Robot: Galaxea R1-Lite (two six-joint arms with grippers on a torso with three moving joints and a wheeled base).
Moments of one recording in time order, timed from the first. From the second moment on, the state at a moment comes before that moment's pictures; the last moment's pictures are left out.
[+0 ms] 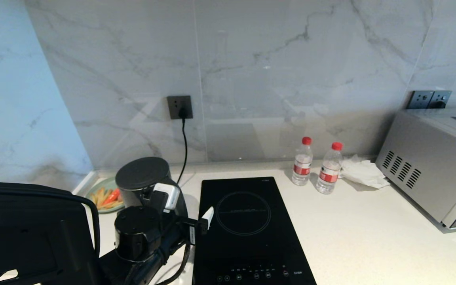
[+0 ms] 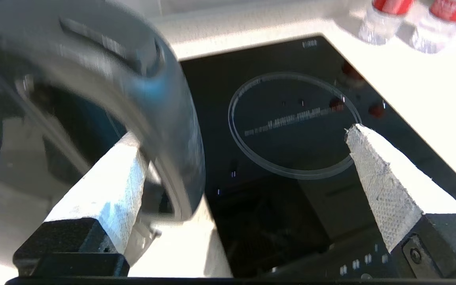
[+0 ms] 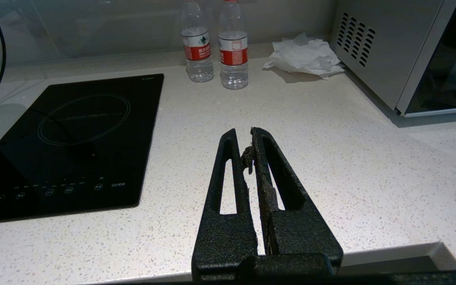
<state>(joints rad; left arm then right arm) -0.66 2.06 -0.33 -1.52 0.31 -0.14 0.00 0.00 0.00 0.00 -0.01 0.02</state>
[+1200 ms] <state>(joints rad) -0.59 2.15 -0.56 -1.41 0.31 -0.13 0.00 0.00 0.00 0.00 -0.01 0.02</state>
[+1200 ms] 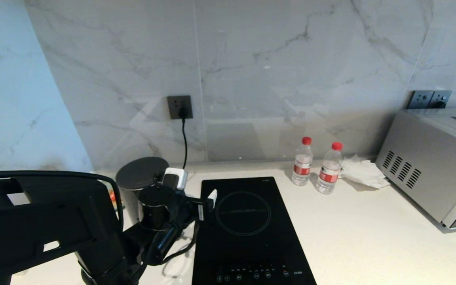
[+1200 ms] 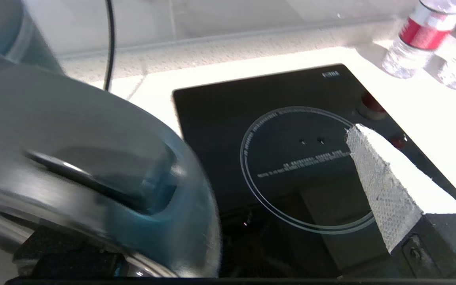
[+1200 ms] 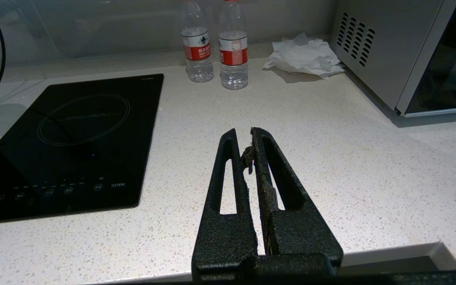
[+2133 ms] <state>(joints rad) -0.56 2.14 -0.55 -1.42 0.32 -0.13 0.00 0.00 0.00 0.00 -0.01 0.02</state>
